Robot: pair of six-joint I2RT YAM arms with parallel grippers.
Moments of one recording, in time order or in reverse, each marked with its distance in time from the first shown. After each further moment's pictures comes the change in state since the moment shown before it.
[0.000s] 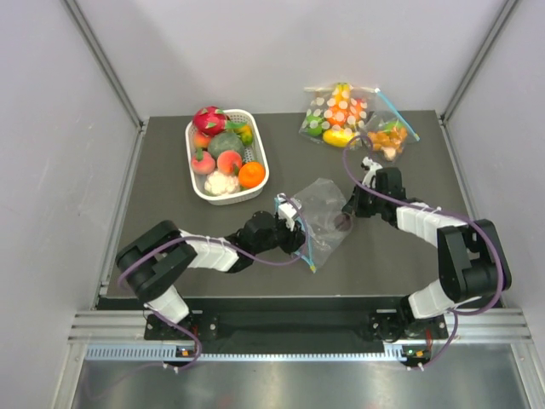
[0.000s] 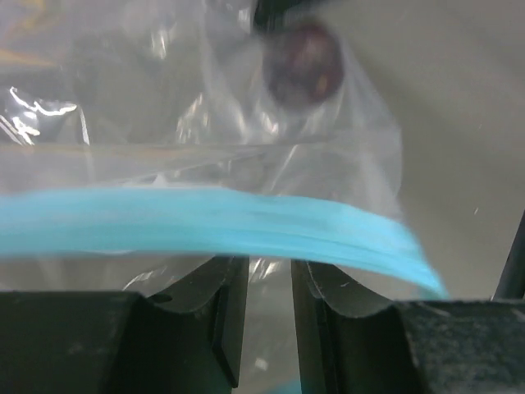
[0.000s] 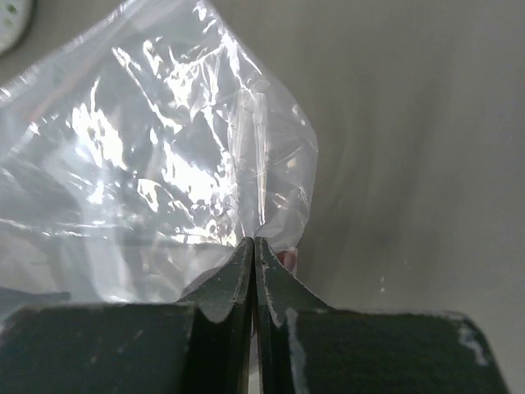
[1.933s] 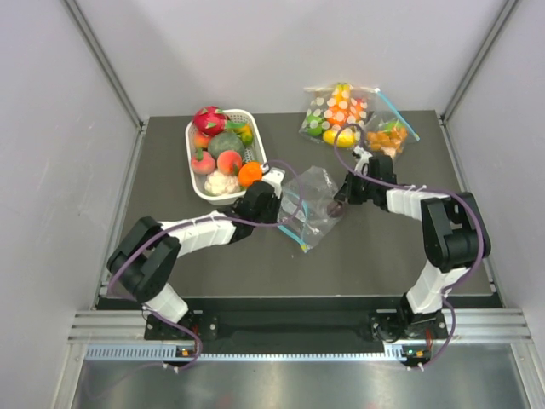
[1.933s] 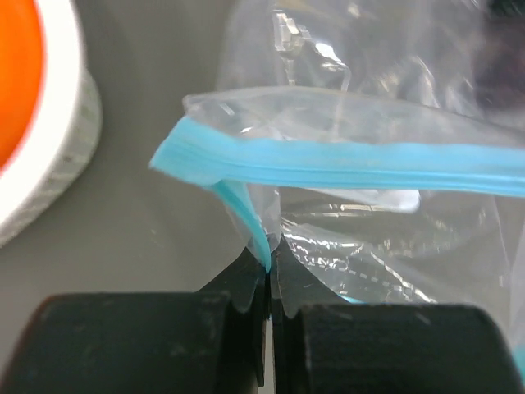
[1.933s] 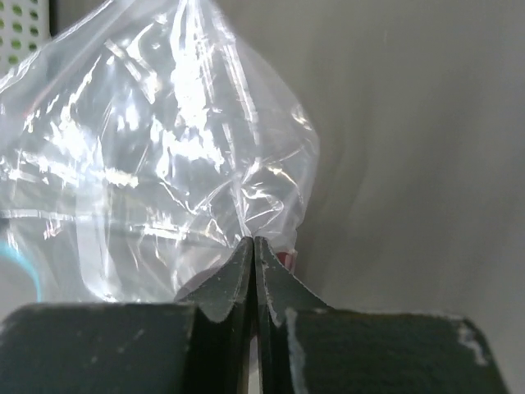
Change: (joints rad) left arm 0.146 -0.033 0.286 -0.590 -0.307 -0.040; right arm -0.007 0.253 0.183 0.085 -0.084 -0.021
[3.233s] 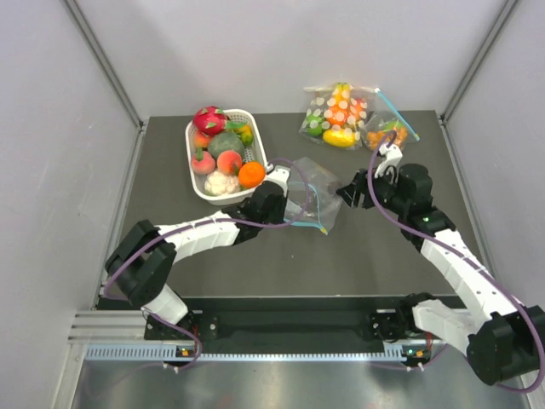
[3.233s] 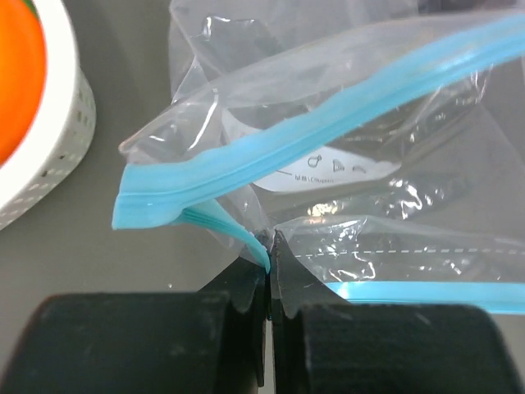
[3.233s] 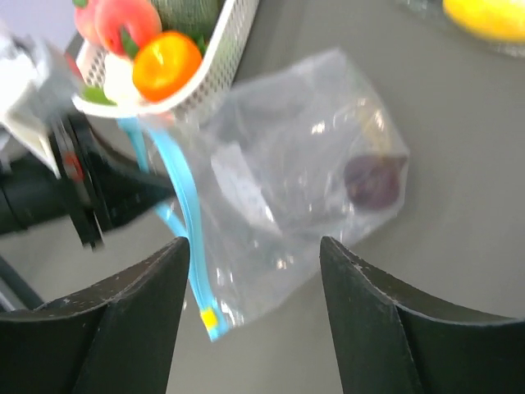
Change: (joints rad) left arm -0.078 -0.018 0.071 -0.072 -0.124 -0.084; right arm 0.083 -0.761 -0.182 -0.197 0.081 -0.024
